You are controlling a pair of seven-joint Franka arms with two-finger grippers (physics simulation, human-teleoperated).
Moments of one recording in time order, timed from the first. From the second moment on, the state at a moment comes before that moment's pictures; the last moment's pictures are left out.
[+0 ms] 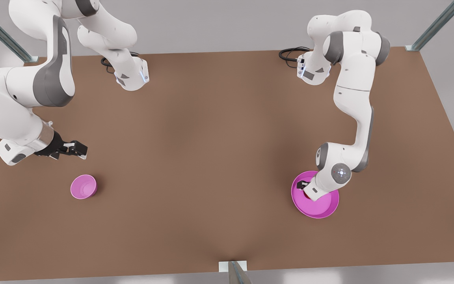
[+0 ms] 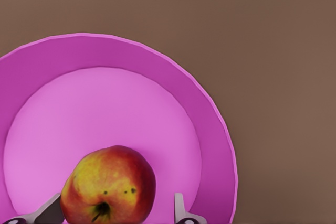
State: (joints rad) left arm -0.20 0.77 0.00 -1.58 -0.03 2.31 -0.02; right arm -0.02 0.21 0.06 -1.41 -0.01 1.61 0.06
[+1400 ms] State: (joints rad) left arm -0.21 0.79 0.00 -1.55 -0.02 2.34 -0.05; right arm -0.02 0.21 0.06 -1.41 -0.01 1.61 0.06
